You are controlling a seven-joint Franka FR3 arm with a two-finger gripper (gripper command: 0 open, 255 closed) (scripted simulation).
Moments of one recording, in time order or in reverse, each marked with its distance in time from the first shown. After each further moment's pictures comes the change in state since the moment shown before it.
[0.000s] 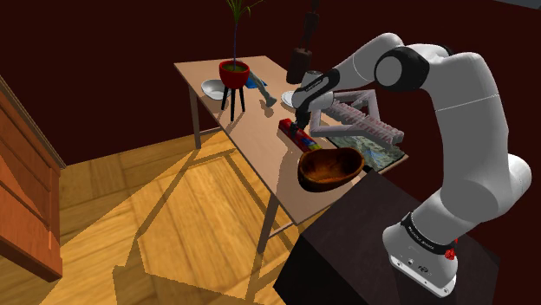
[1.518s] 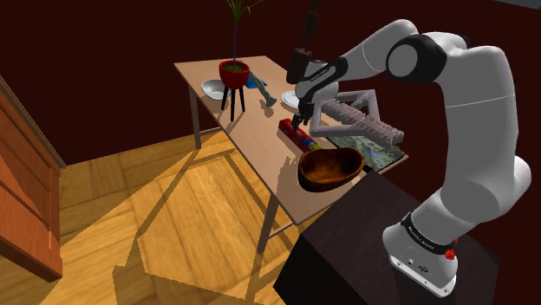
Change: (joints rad) arm 0.008 -0.114 -0.009 -0.062 -0.008 -0.054 0.003
